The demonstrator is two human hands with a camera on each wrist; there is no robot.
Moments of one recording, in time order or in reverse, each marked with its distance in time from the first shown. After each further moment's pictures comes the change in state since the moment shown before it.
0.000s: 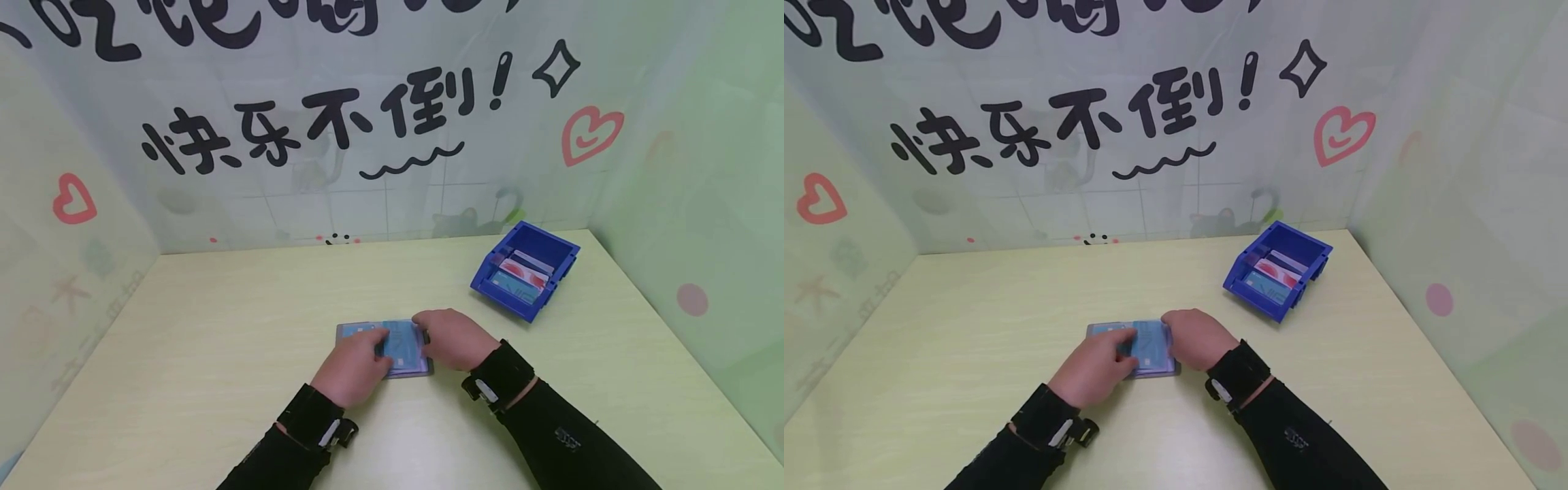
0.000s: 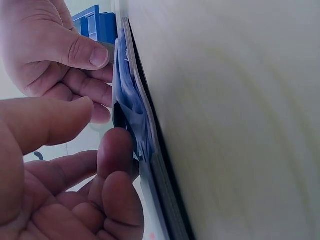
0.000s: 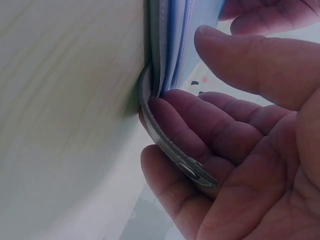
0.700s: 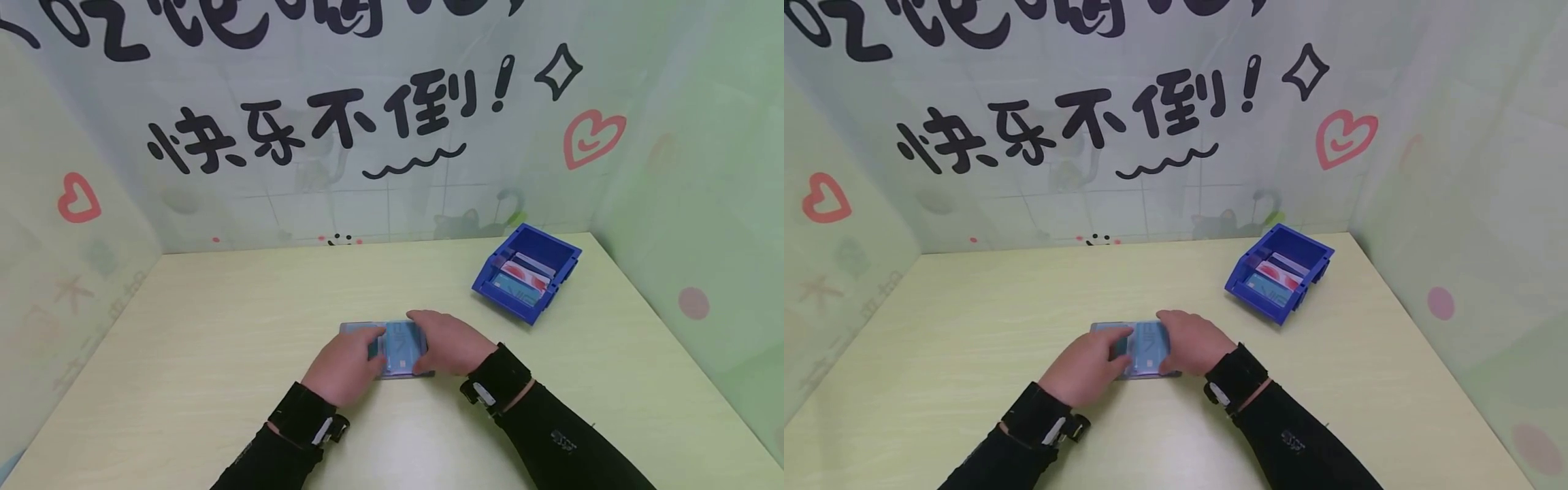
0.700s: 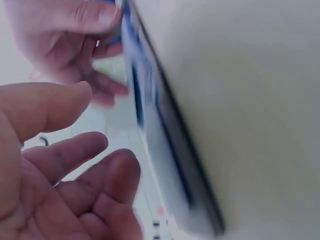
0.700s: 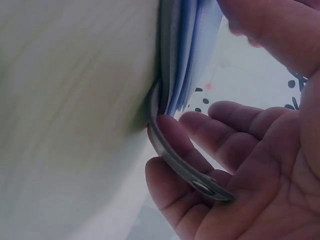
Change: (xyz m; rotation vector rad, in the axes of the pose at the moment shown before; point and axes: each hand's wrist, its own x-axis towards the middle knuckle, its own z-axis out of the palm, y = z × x) left_hand -0.005 -0.010 -0.008 0.106 0.036 0.052; right_hand 0.002 -0.003 0.009 0.039 -0.040 0.029
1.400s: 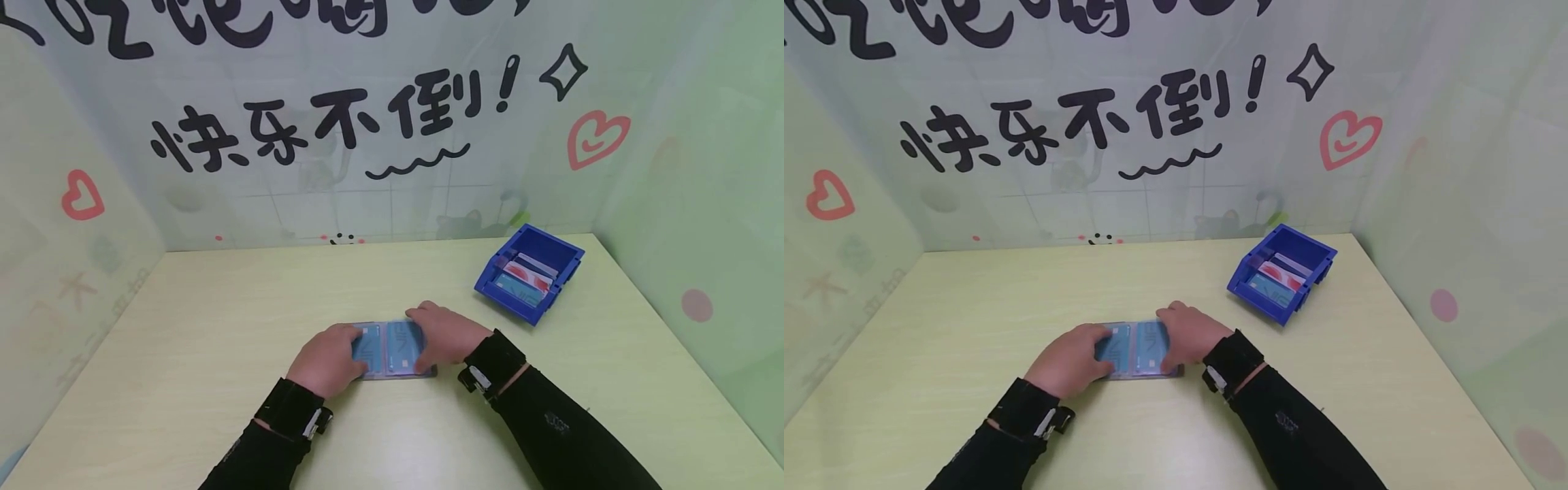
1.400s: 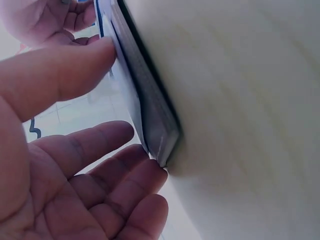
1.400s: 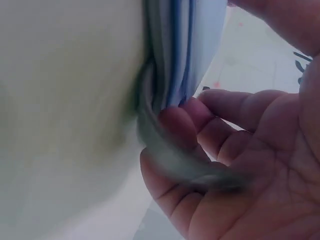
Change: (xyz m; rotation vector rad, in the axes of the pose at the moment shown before) left_hand 0.002 -0.023 -0.011 0.121 0.009 -0.092; right_hand 0.018 0.000 -0.008 -0.098 -0.096 -0.033
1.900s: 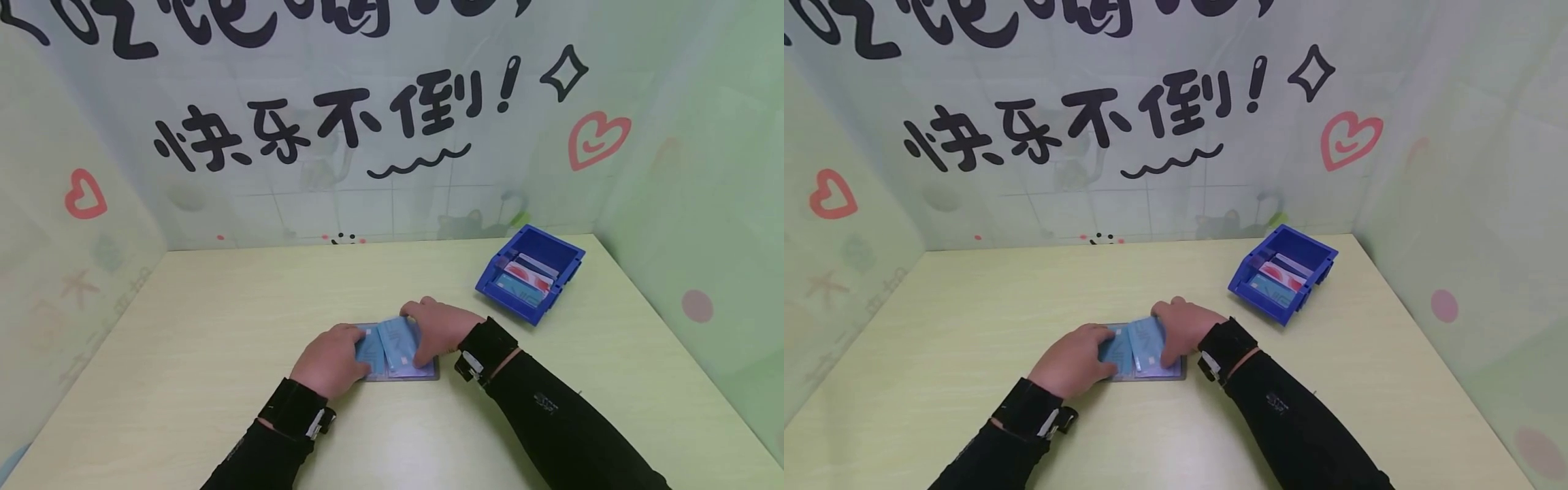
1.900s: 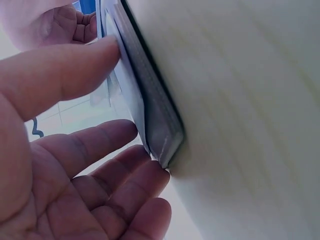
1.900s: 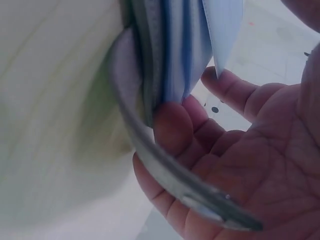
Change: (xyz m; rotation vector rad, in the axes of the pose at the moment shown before) left_hand -0.002 0.002 0.003 0.032 0.007 0.029; right_hand 0.013 0.001 -0.007 -0.026 -0.062 0.015
